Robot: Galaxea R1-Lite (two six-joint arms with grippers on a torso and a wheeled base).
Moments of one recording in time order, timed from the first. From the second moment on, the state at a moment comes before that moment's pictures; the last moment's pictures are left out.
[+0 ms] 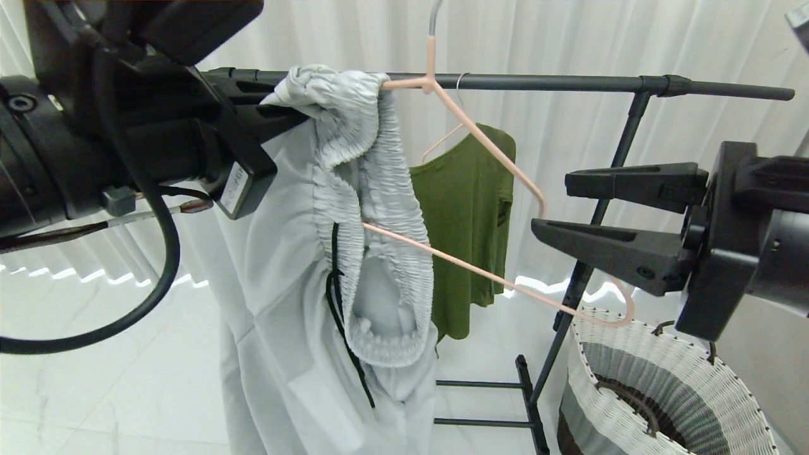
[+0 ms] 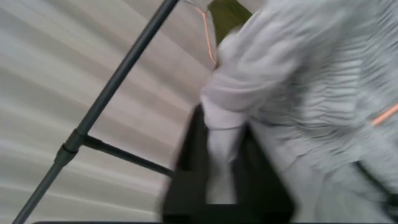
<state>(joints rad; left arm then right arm) -0.69 1.33 -1.17 -0.17 0.18 0.85 1.03 1.29 -1.04 -0.18 -0.04 -0.16</state>
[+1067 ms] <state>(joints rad) -0.77 1.39 -1.10 -0.29 0.58 0.53 0.99 1.28 -1.04 -0.18 -0.05 -0.16</state>
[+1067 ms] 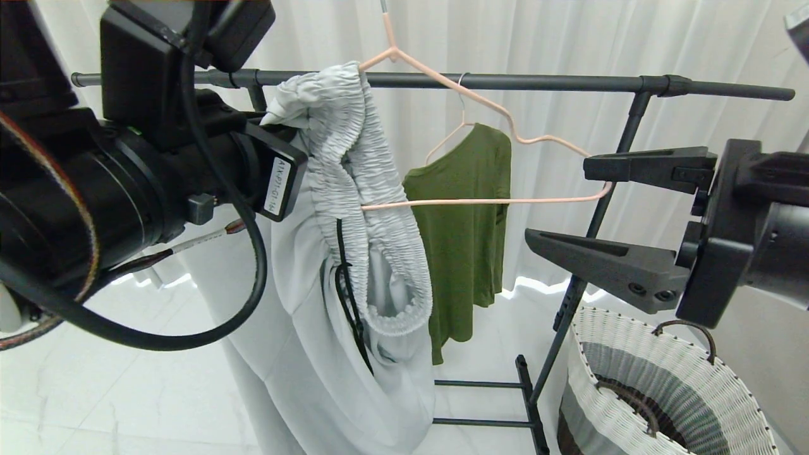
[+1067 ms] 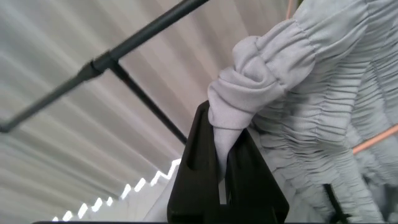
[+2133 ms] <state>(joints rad) -0.82 1.46 -1.27 -0.29 0.58 0.47 0.99 1.55 -1.00 -0.35 -0.22 0.15</state>
